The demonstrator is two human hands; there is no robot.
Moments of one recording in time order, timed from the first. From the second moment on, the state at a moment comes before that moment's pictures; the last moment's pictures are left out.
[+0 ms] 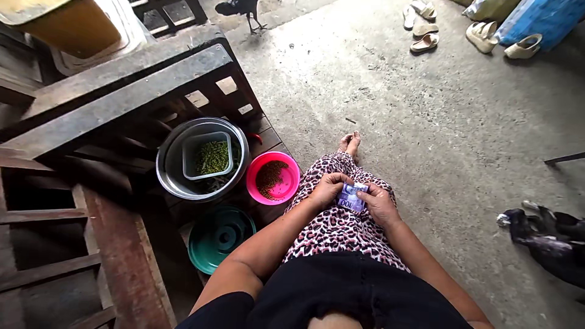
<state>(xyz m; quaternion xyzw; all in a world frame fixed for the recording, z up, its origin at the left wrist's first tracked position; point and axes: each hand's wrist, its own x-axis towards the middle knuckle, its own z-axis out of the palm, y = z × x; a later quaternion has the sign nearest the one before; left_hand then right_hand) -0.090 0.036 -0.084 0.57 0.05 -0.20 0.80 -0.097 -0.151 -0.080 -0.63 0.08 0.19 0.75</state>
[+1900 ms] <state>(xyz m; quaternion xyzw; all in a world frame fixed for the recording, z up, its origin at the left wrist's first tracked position) -0.090 0.032 -0.082 0.64 -0.04 -0.20 0.74 -0.099 -0.142 -0.082 -0.74 0.04 0.05 0.67</state>
